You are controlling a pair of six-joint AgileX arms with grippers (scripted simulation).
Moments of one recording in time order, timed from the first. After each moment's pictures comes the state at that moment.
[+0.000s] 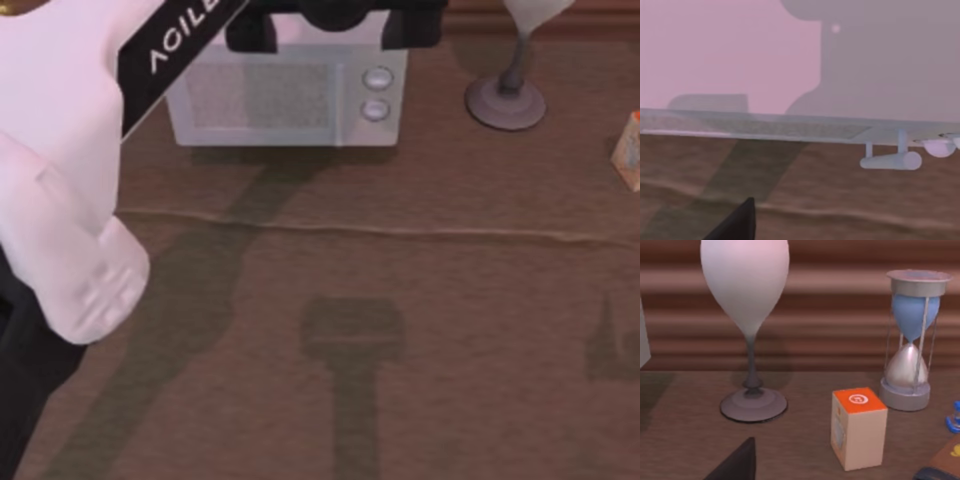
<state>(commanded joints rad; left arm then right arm) -0.66 2.41 2.65 -1.38 -0.32 -0.60 0.00 0.00 0.00 0.00 0.00 0.00</state>
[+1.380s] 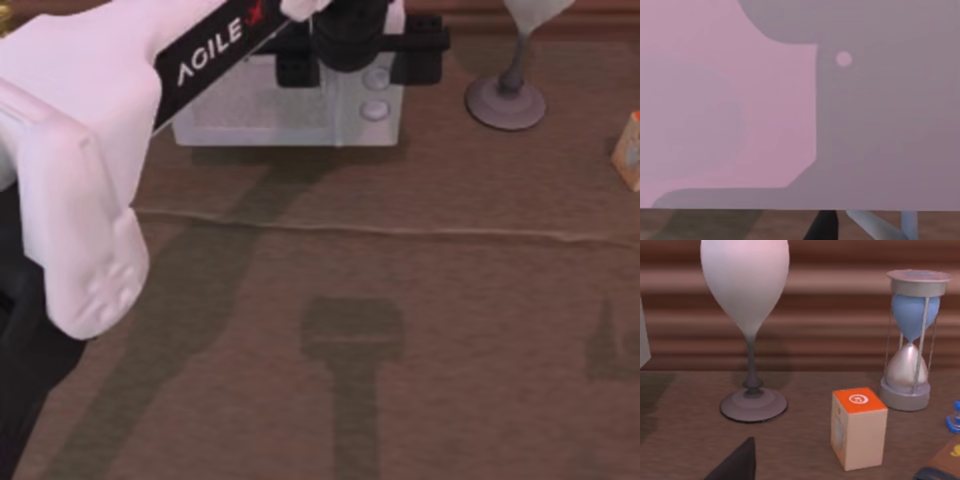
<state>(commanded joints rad) -0.61 2.46 2.46 -1.12 -0.29 -0.55 0.00 0.00 0.00 0.00 0.00 0.00</state>
